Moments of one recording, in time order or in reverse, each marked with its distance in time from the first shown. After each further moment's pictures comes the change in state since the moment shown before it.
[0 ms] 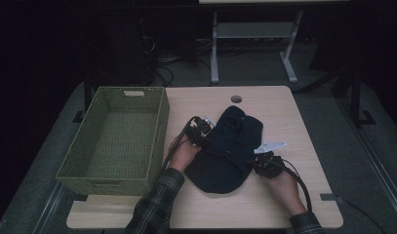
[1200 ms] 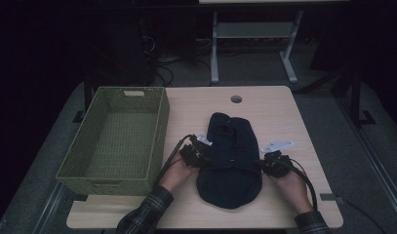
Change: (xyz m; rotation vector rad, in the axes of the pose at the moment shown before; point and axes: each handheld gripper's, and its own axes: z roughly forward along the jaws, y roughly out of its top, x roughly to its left) left arm -0.040 -0.051 -0.024 -0.056 -0.179 -0.007; right arm -0.015 -0.008 -0.012 0.028 -0.038 -0.006
